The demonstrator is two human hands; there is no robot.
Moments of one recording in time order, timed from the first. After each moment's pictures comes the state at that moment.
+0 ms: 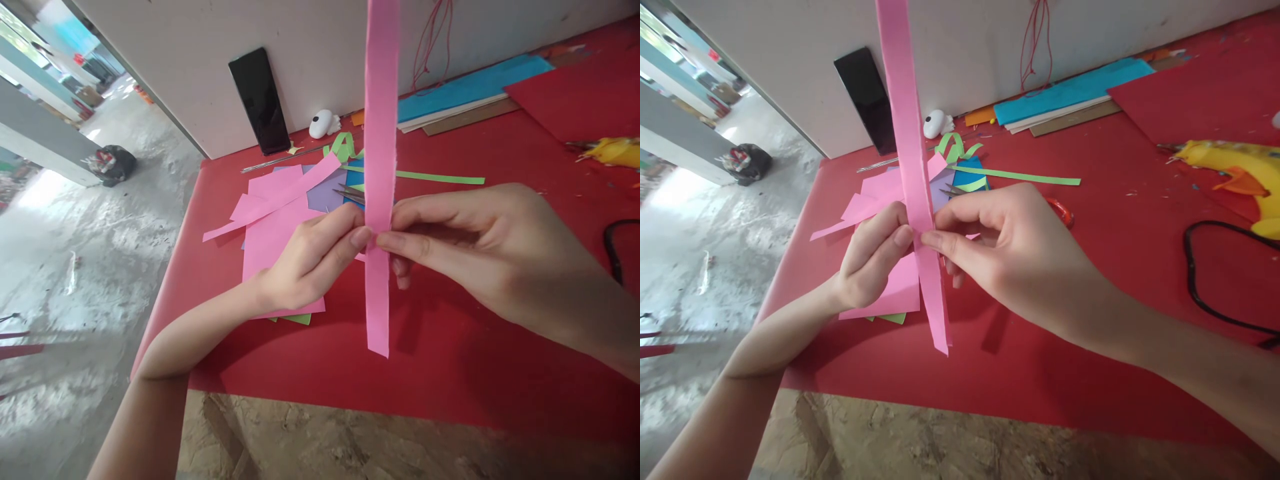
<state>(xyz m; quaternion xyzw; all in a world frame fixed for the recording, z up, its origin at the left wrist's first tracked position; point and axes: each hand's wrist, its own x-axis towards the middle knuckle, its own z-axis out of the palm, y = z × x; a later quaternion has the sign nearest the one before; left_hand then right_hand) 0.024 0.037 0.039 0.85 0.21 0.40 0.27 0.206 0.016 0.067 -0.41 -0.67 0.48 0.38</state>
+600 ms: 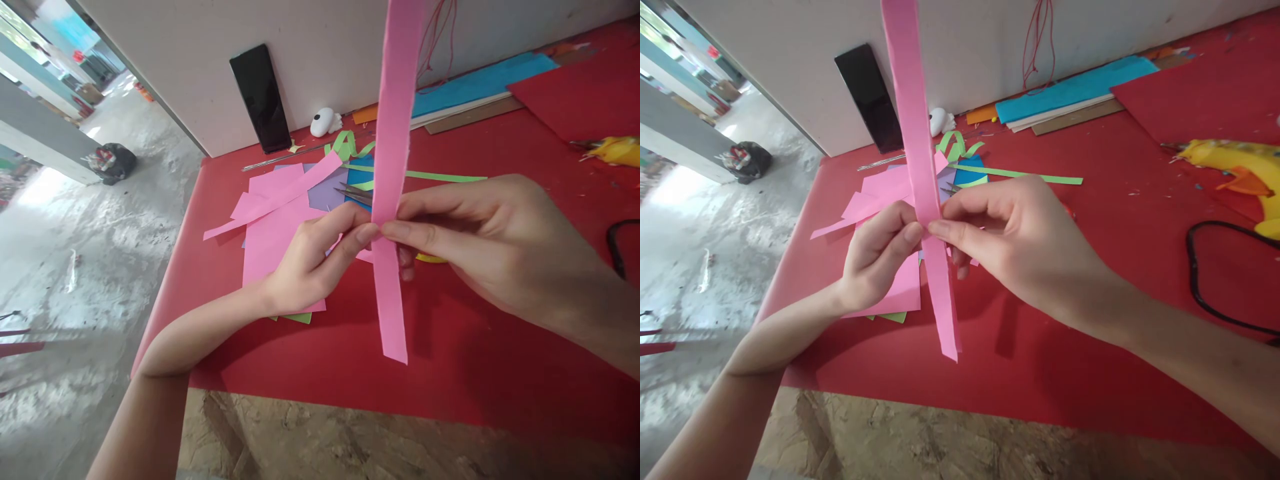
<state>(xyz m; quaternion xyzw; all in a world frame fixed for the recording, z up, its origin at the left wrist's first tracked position) 0.030 0.031 0.033 0.82 0.23 0.44 0.28 0.207 0.022 0.058 -0.40 -0.66 0.50 0.40</state>
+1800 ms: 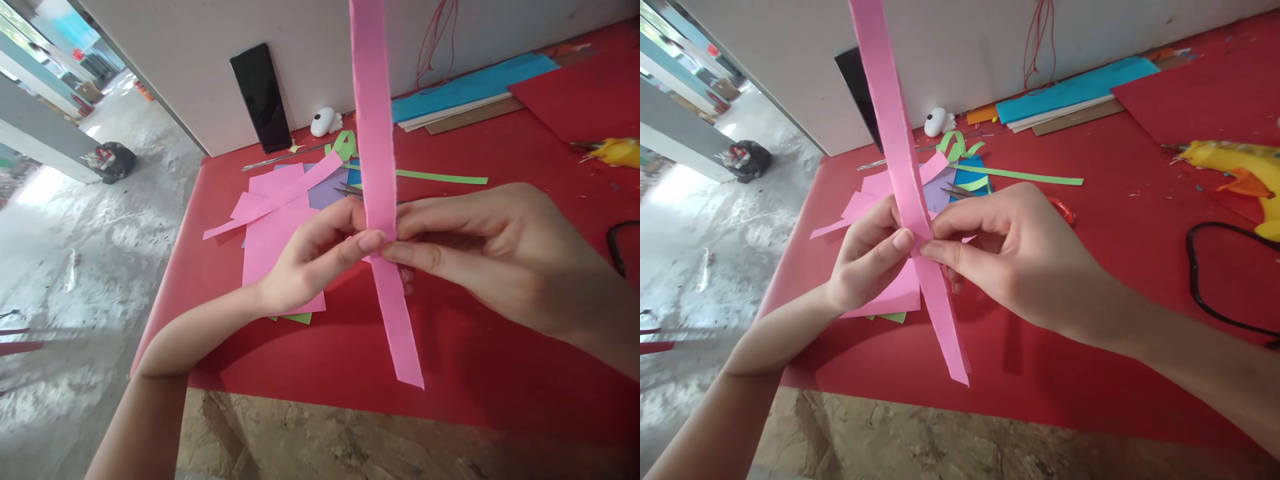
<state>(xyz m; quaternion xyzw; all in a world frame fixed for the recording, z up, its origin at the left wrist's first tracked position) 0.027 0.029 0.029 0.74 0.25 0.40 0.47 0.208 0.016 0.064 -0.40 -0.69 0.49 0.35</state>
